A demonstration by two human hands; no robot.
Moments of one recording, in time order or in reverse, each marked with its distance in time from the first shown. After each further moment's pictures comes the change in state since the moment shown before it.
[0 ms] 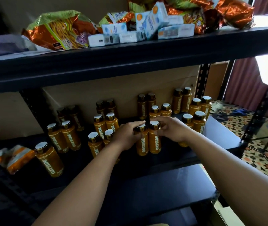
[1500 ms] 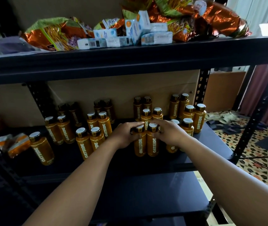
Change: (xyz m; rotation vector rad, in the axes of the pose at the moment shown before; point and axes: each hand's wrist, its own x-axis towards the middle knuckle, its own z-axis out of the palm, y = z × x) left_hand 0.006 0.054 0.026 0.002 0.003 -0.076; right_hand -0.010 0.042 -0.031 -0.074 -0.013 -0.095
